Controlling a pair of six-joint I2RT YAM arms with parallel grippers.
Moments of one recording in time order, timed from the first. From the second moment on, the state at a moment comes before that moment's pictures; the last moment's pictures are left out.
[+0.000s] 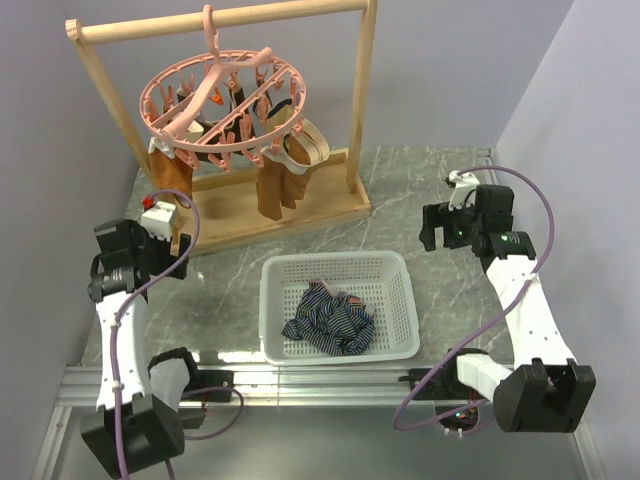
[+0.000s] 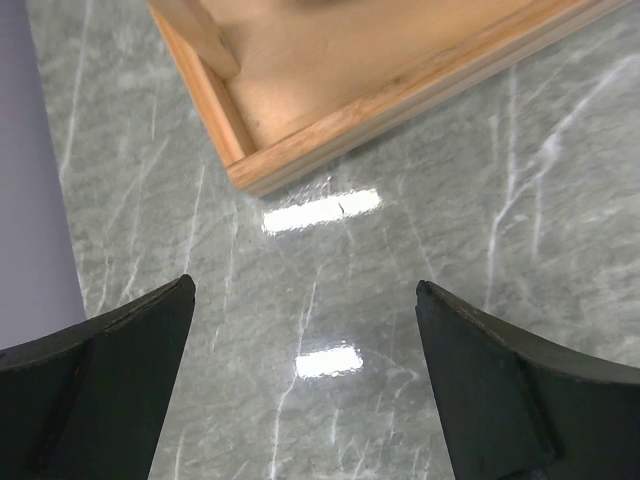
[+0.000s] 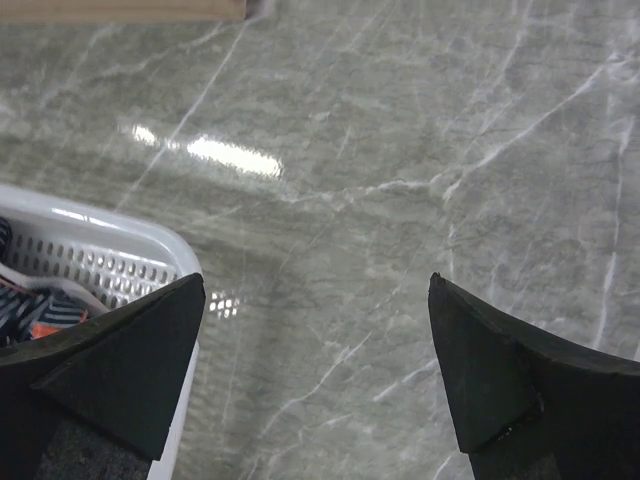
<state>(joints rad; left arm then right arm) 0.34 0.89 0.78 -0.59 0.33 0.45 -0.03 1.09 0.98 -0.63 -0.28 -0.16</state>
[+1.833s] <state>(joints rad) 0.67 0.93 1.07 0.04 0.71 -0.88 0.74 1.61 1.65 -0.31 -0.38 -0.09</state>
